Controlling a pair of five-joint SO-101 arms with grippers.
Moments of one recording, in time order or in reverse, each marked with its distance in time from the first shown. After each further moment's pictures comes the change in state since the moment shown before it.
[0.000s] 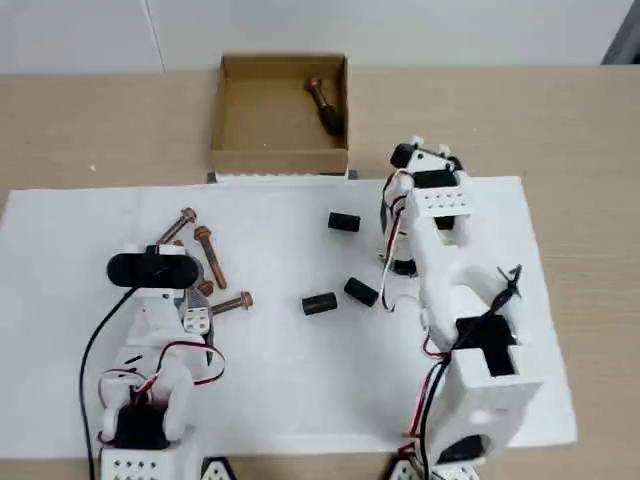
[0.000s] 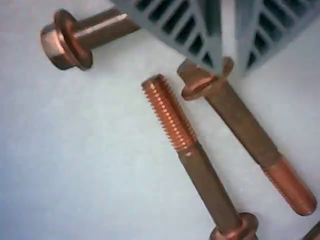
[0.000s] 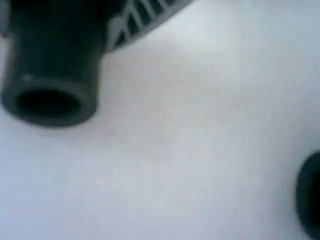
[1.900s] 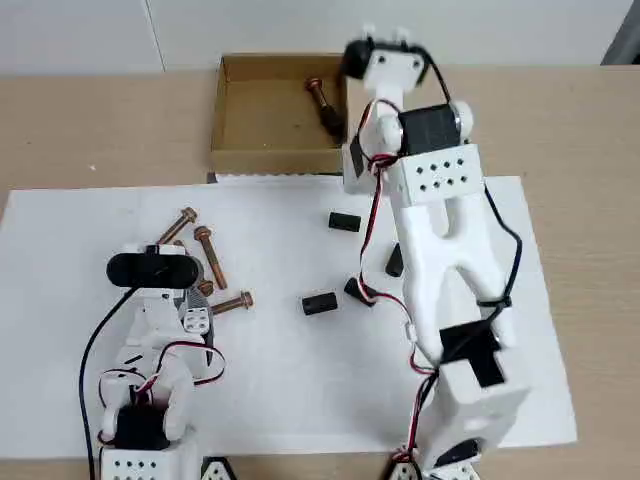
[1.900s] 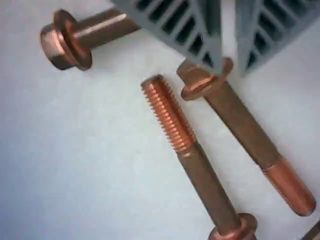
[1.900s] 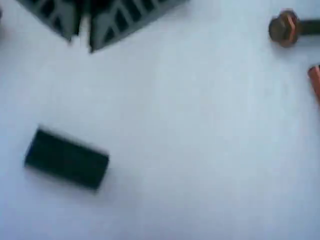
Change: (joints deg) left arm 0.0 0.0 0.0 0.0 0.0; right arm -7.8 -3.2 -38.1 24.4 5.8
